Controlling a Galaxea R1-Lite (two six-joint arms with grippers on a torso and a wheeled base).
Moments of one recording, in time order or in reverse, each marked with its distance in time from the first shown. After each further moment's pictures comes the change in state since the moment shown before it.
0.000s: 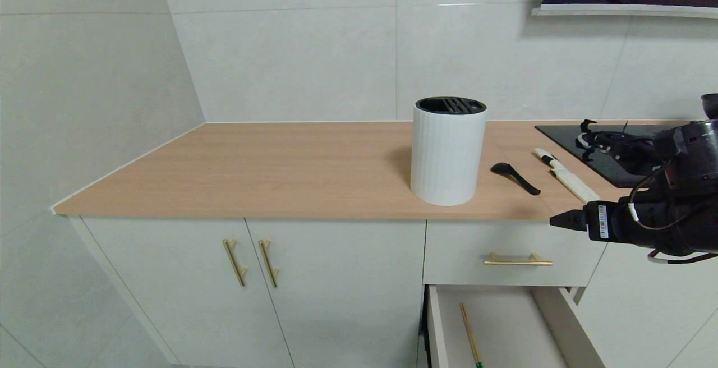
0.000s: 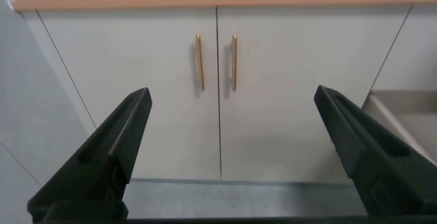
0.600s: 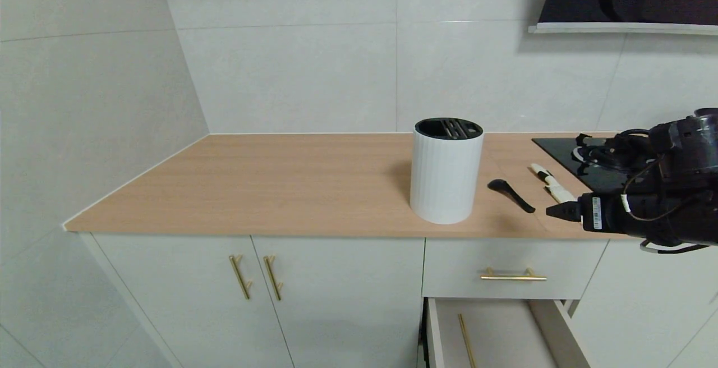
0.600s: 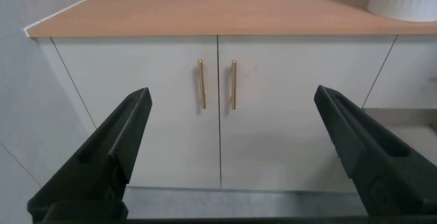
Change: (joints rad) left arm 0.000 0.000 0.000 0.000 0.000 0.000; right arm -0.014 0.038 -0.020 -0.085 -0.020 -0.046
